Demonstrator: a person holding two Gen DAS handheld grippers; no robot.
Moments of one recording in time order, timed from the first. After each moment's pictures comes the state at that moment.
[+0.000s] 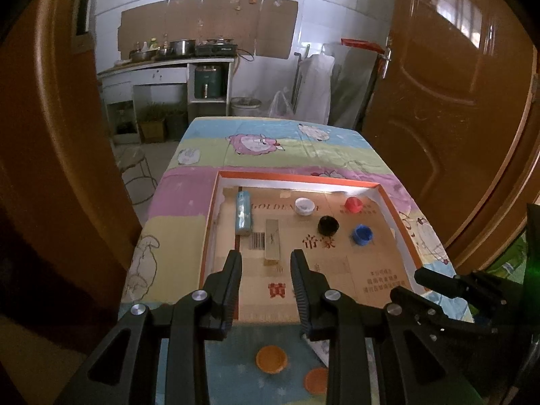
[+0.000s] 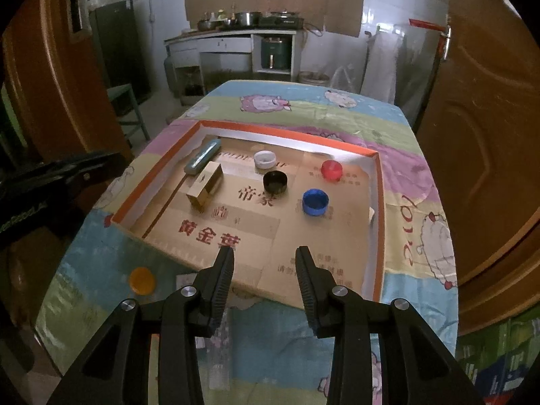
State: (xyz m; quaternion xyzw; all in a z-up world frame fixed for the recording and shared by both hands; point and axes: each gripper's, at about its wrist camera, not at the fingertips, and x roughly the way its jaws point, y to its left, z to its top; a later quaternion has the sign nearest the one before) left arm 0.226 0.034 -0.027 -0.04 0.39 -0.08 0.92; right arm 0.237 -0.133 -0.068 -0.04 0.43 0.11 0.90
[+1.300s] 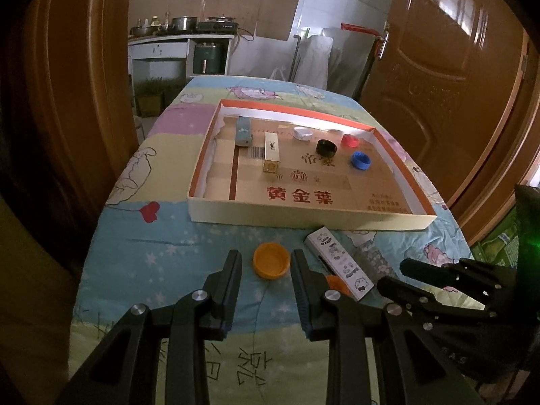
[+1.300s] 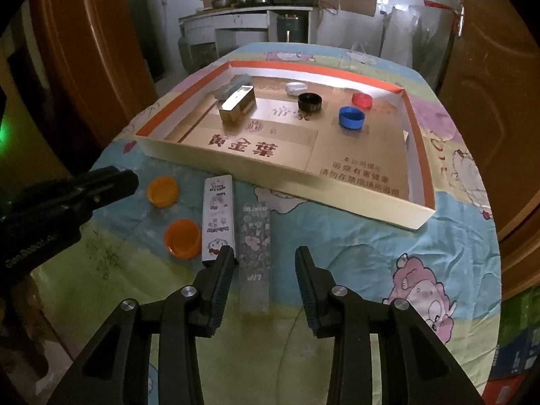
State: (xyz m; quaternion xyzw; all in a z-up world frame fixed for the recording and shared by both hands) left arm 0.162 0.042 -0.097 -0.06 0.42 -0.09 0.90; right arm 0.178 -0.119 -0.128 -0.04 0.47 0.14 0.87
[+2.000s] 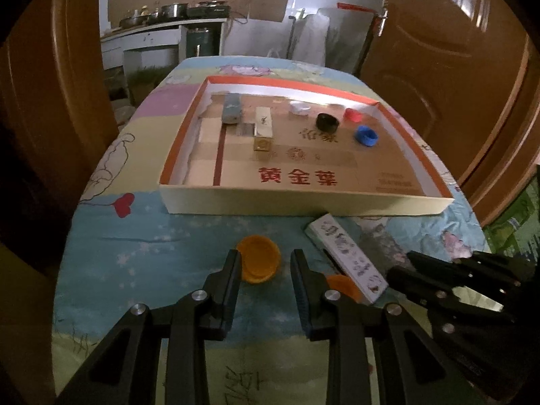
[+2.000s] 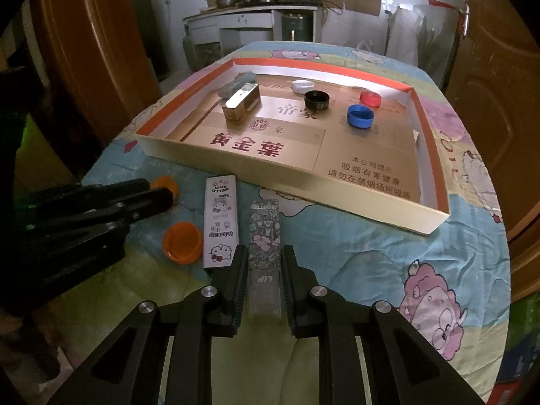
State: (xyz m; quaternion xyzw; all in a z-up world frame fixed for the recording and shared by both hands) left arm 0.185 0.026 -0.124 -0.04 0.45 -0.09 0.88; right arm 0.185 -0.118 -0.135 -0.03 0.47 0.16 0.87
